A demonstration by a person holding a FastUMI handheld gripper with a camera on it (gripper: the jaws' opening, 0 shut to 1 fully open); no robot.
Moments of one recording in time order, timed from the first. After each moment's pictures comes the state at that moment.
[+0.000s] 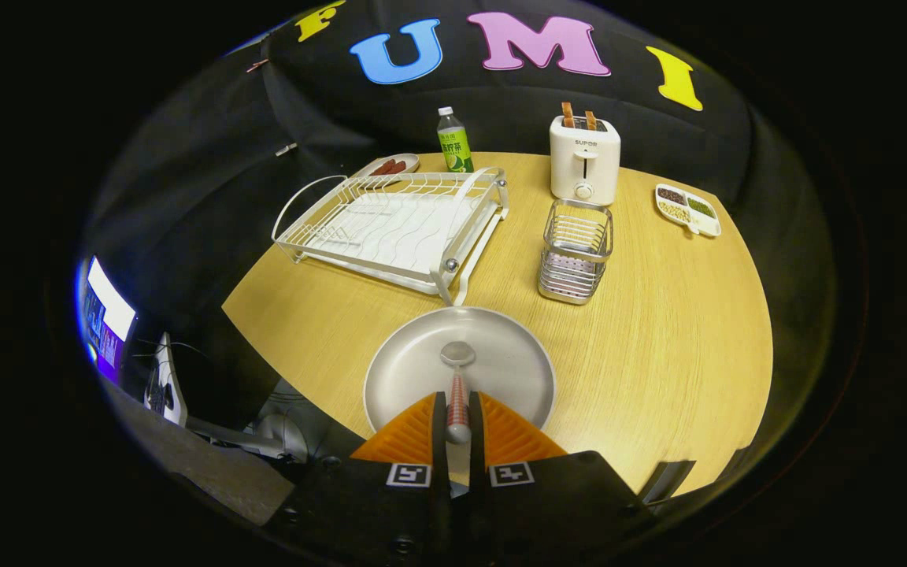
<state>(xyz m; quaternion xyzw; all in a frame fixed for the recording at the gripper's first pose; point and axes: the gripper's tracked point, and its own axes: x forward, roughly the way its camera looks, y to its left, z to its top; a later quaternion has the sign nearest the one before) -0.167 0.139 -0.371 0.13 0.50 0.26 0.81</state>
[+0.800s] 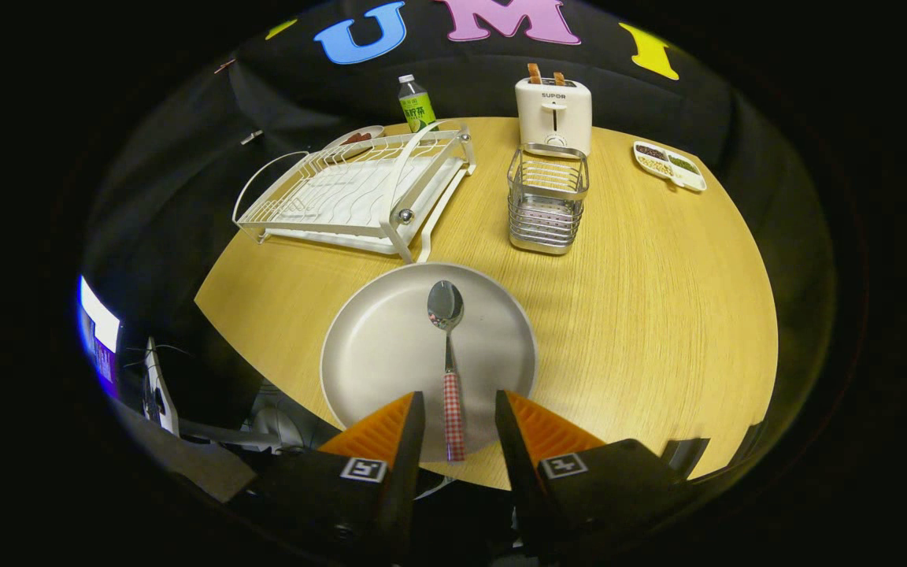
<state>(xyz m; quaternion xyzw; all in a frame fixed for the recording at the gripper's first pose) -0.180 0.127 -0.419 0.13 0.55 0.23 0.79</state>
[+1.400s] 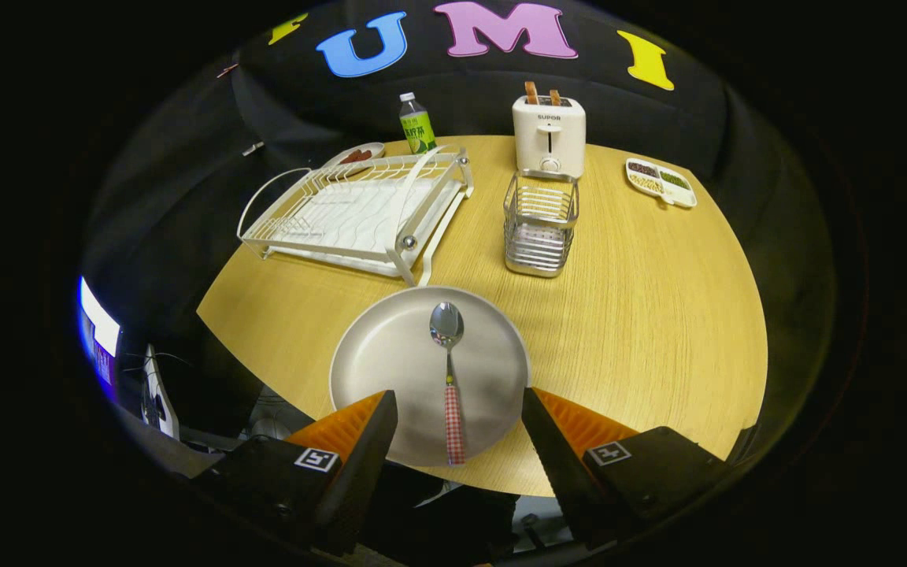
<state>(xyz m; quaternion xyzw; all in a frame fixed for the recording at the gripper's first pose) -0.161 0.115 -0.387 0.13 0.51 0.22 0.82</state>
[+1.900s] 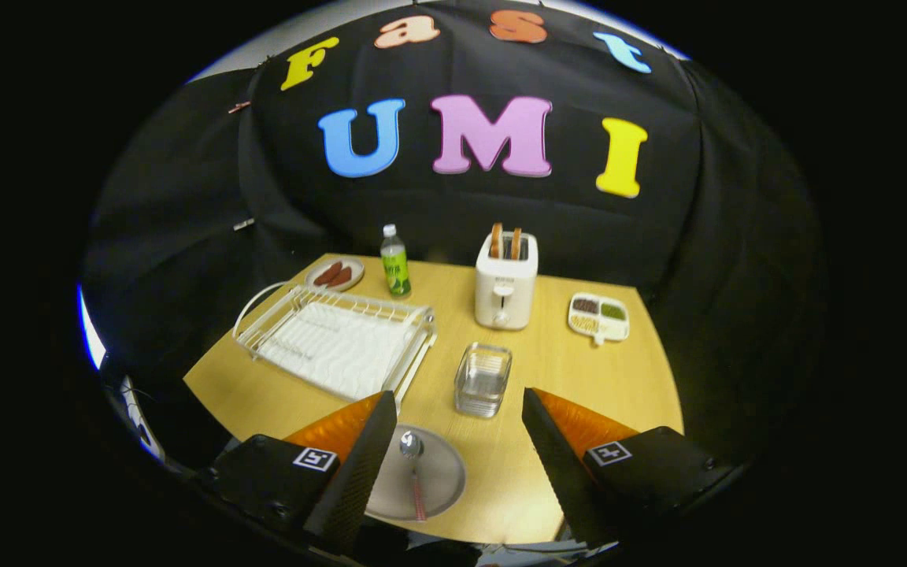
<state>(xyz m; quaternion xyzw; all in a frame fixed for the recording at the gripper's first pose) -0.039 0.037 -0.221 0.09 0.32 0.13 0.94</state>
